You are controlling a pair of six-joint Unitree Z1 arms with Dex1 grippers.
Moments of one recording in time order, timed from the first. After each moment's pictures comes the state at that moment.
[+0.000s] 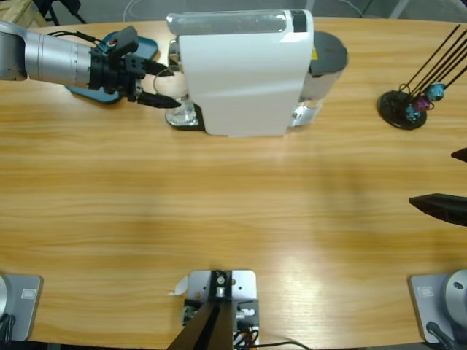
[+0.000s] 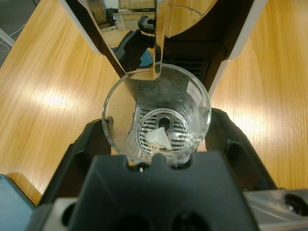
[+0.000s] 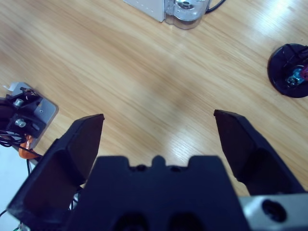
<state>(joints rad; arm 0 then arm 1) -0.45 1.93 -0.96 -0.15 -0.70 0.79 0.99 0.96 -0.85 0.77 -0.20 0.35</state>
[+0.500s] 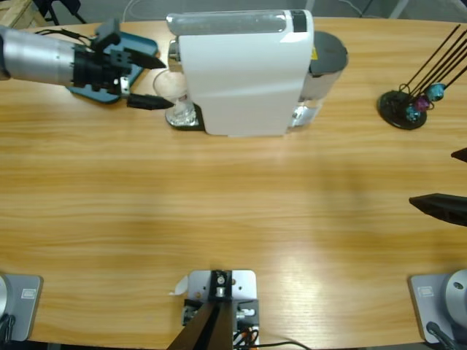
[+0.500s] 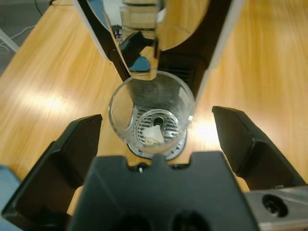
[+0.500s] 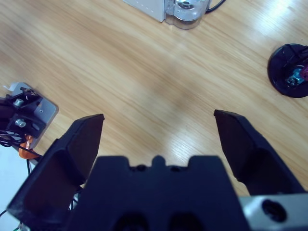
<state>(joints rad) -0.39 1.85 -0.90 -0.15 -0.78 0.76 0.99 0.96 -0.85 0.77 -0.20 0.35</state>
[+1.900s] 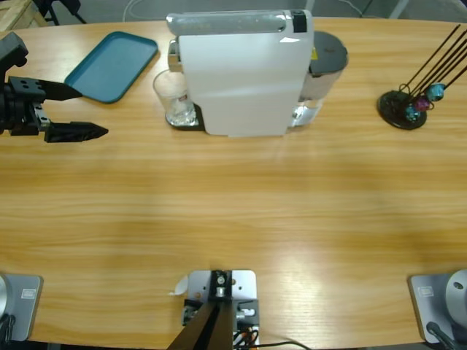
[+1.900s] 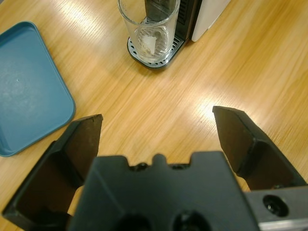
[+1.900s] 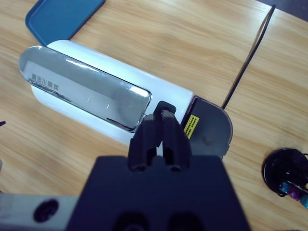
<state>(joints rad) -0.47 1.35 -0.75 0.23 -0.33 0.41 0.62 1.79 -1.82 0.90 0.00 0.22</state>
